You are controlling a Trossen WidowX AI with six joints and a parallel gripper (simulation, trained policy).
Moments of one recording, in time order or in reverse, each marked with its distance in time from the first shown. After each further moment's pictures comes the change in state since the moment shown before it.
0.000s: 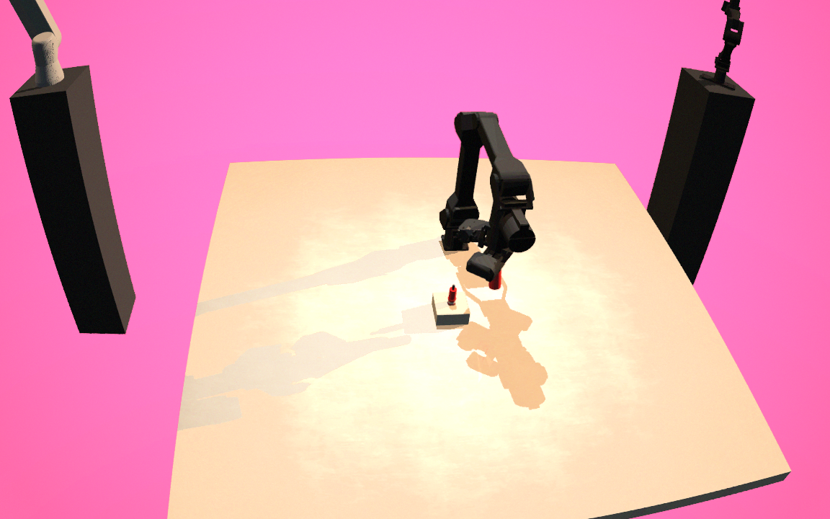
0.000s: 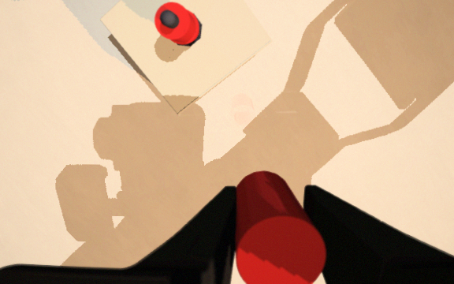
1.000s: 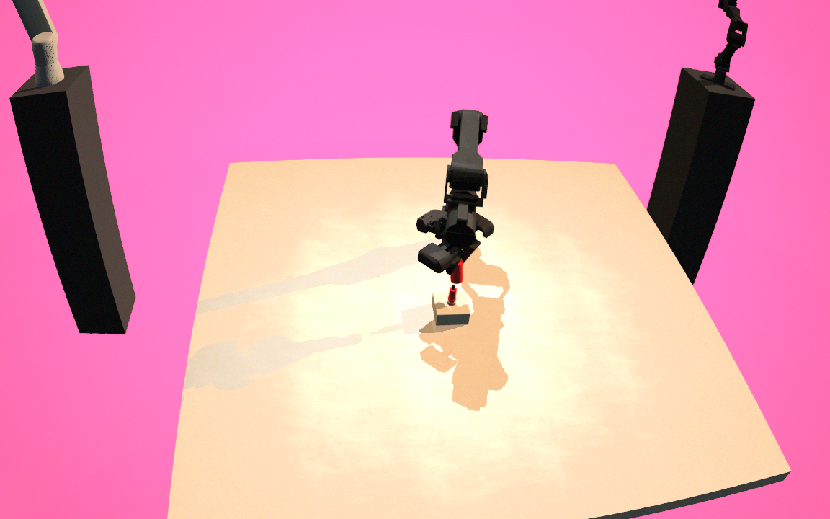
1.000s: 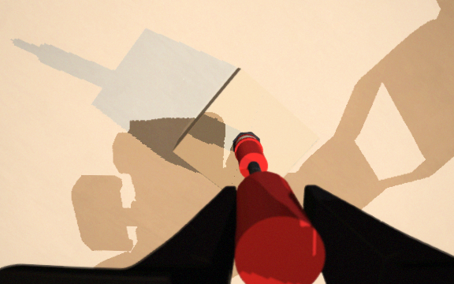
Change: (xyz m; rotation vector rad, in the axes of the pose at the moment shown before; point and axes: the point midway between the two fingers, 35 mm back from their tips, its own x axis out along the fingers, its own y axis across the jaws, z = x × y) arm -0.008 0.039 0.076 0.212 -0.010 -0.041
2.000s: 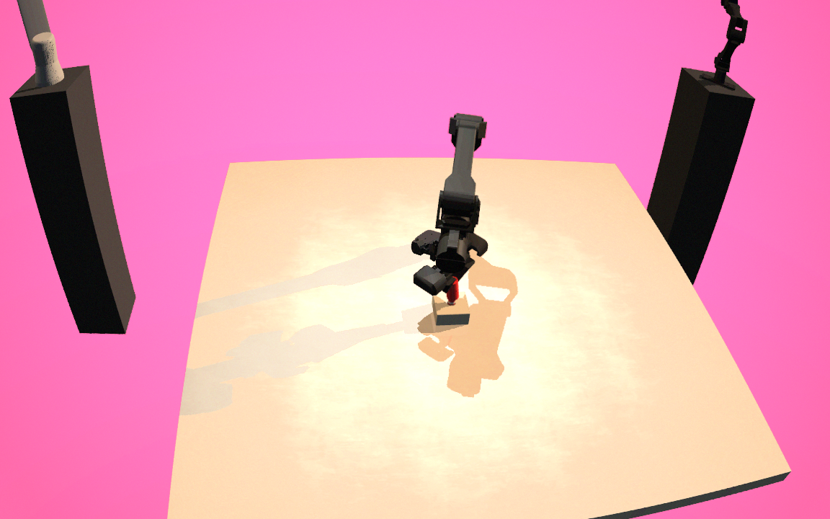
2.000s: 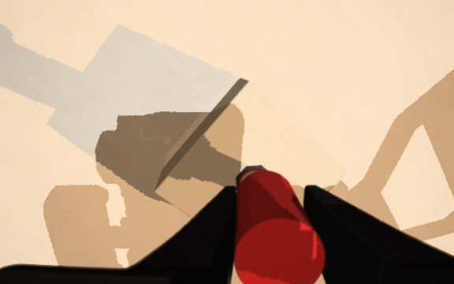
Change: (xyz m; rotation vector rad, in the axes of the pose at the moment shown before) arm 0.052 0.006 0.001 -0.018 -0.008 -0.056
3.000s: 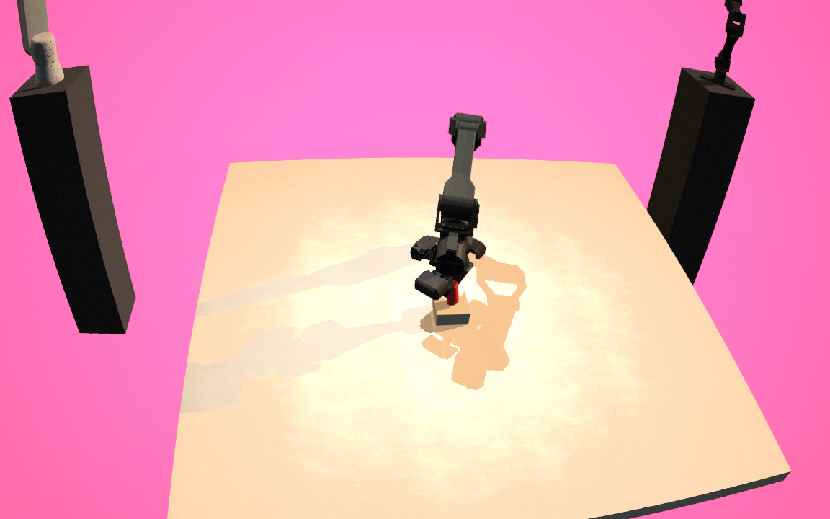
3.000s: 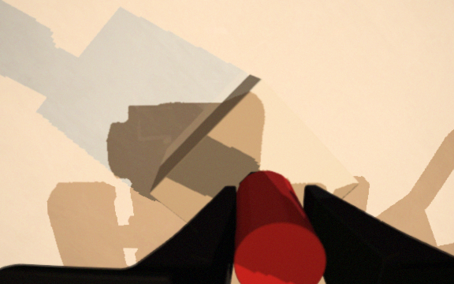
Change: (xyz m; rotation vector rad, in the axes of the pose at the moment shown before) arm 0.016 0.000 0.000 -0.062 0.008 -0.001
